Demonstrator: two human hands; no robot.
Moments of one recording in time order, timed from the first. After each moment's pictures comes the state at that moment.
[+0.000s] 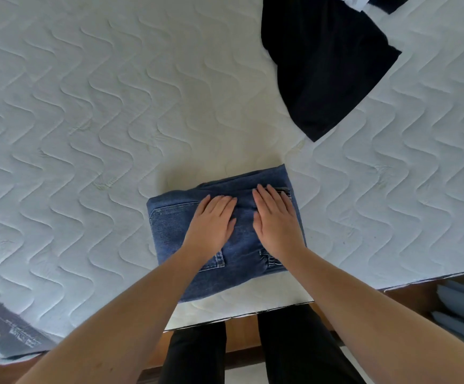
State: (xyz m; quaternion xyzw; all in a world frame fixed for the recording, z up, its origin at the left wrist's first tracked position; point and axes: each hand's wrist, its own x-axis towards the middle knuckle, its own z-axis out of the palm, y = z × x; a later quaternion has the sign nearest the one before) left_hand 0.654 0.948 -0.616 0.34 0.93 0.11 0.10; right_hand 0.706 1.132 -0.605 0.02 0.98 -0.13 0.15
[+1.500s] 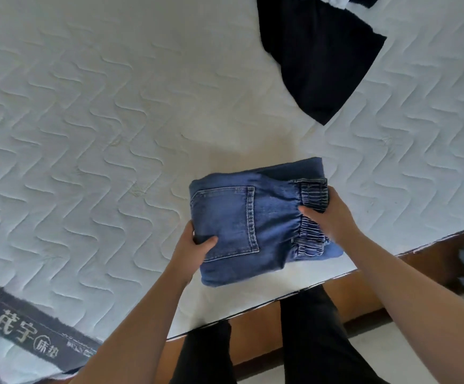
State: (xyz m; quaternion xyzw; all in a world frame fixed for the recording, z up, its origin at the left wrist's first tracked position) left_hand 0.676 0.812 -0.583 -0.15 0.75 0.51 0.40; right_hand 0.748 1.140 -0.571 0.38 0.80 -0.44 0.15
